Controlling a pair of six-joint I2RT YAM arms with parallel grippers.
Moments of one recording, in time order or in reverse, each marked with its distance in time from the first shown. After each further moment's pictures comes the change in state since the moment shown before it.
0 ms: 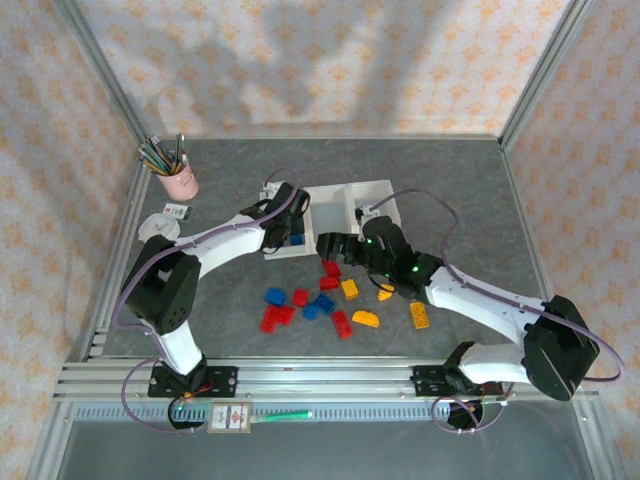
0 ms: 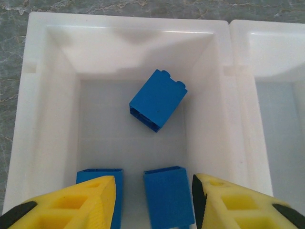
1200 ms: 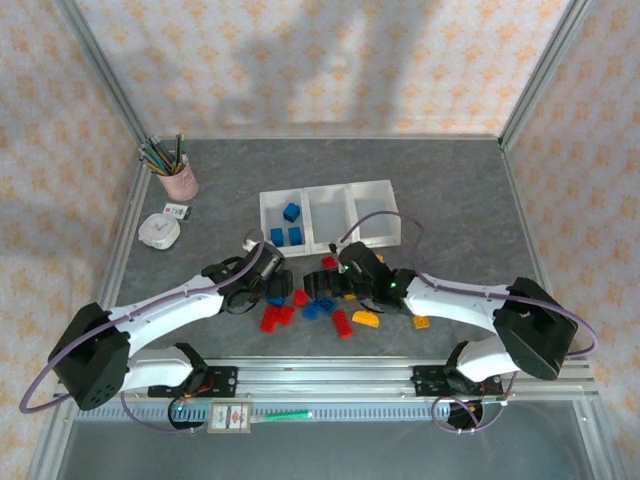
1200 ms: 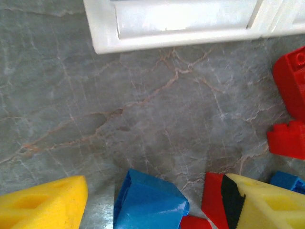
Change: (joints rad) left arm -0.155 -0.494 -0.507 -0.130 0.160 -0.084; right arm 0.143 0.134 -0.087 0.035 -0.044 -0.079
